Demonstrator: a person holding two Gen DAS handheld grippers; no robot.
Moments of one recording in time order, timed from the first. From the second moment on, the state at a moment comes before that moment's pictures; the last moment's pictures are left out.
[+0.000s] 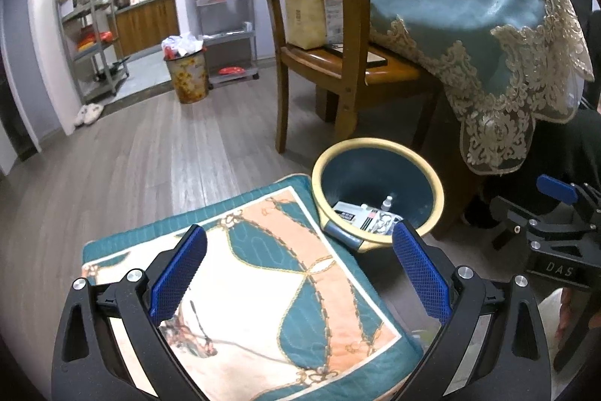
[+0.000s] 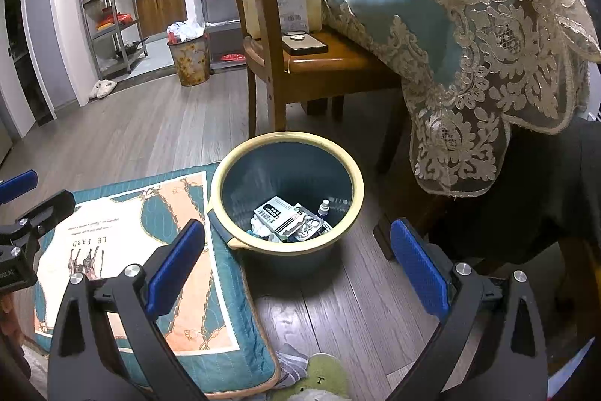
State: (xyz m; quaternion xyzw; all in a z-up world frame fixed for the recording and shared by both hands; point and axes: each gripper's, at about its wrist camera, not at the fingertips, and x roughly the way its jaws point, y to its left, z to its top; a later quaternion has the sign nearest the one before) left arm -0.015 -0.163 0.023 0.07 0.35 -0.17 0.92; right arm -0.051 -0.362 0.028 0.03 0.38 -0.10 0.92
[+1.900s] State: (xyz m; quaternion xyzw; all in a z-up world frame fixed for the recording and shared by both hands) left arm -0.021 -0.170 0.023 0.09 0.35 -0.17 0.92; right arm -0.049 -0.360 0.026 0.03 0.38 -0.09 0.92
